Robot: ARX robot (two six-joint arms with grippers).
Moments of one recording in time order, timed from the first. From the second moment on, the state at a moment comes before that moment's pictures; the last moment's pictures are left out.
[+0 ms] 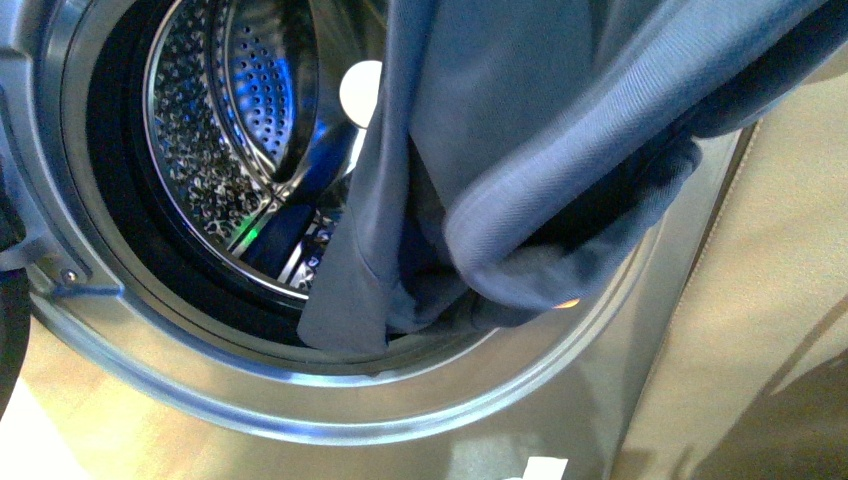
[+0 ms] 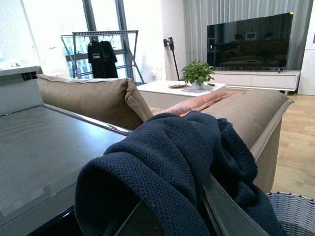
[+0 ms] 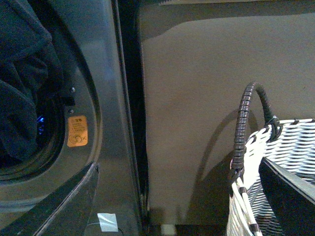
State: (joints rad) left arm -0.64 1.50 1.89 -0.08 0.23 0.13; right arm 0.00 0.00 0.01 0.00 0.00 0.00
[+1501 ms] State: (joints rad) left arm -0.64 1.50 1.89 -0.09 0.22 0.12; right arm 0.16 1.14 0.49 0.92 -0.75 0.25
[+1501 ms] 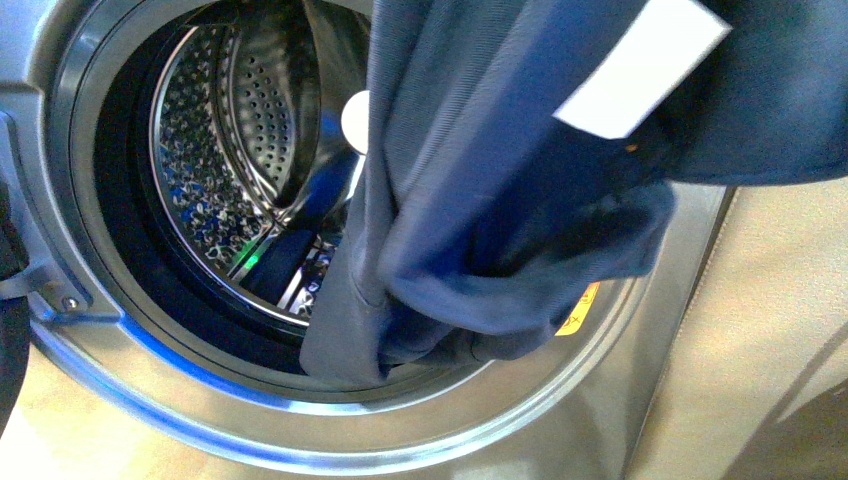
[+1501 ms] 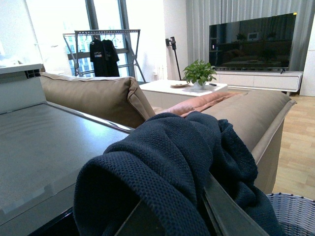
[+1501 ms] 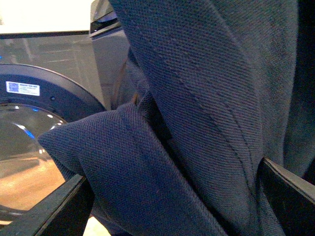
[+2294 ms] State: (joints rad) left arm -0.64 1.50 1.89 -0.09 0.22 0.12; right arm 0.39 1.42 0.74 1.01 -0.45 0.26
